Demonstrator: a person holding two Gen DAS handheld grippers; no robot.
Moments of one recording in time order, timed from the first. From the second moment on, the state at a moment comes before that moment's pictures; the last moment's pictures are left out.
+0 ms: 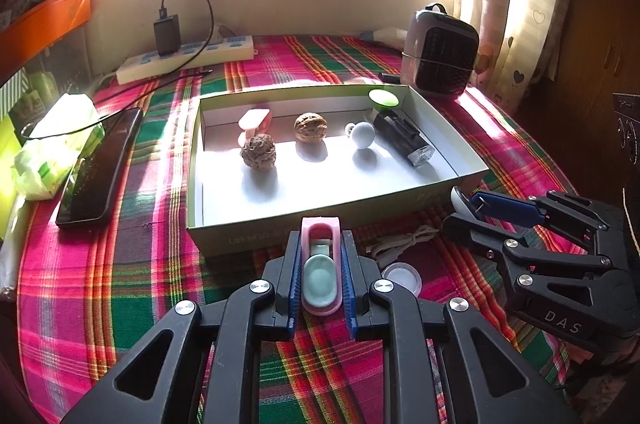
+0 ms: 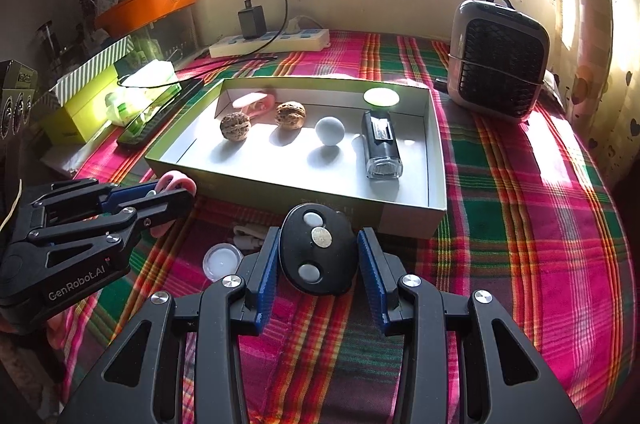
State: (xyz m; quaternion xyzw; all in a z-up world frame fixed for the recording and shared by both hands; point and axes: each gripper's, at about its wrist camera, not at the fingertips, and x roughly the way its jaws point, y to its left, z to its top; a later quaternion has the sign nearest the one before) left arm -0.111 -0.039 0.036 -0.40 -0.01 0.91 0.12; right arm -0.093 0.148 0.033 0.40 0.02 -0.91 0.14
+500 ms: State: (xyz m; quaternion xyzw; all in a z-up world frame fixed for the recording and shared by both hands) left arm -0.136 -0.049 0.045 -0.39 -0.01 0.92 0.10; right arm -0.134 0.132 0.053 0.38 0.02 -0.91 0.17
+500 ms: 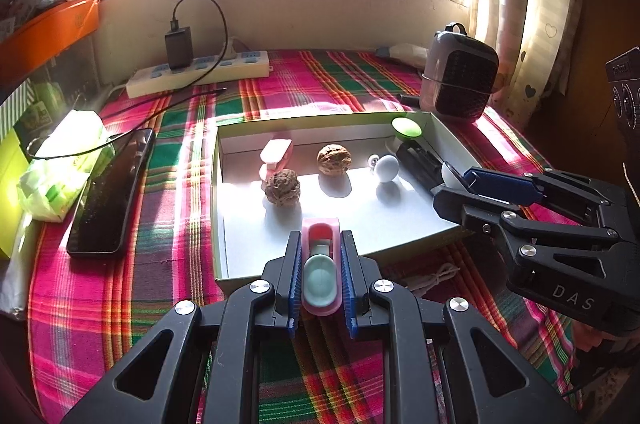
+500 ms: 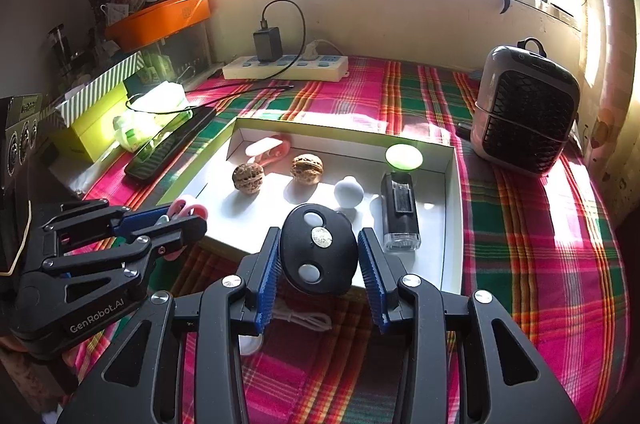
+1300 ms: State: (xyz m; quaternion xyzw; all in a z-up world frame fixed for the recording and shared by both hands) left arm -0.172 -0.053 0.029 -0.40 -0.01 0.91 0.09; right arm -0.202 0.099 0.022 0.44 0.05 -0.87 0.22
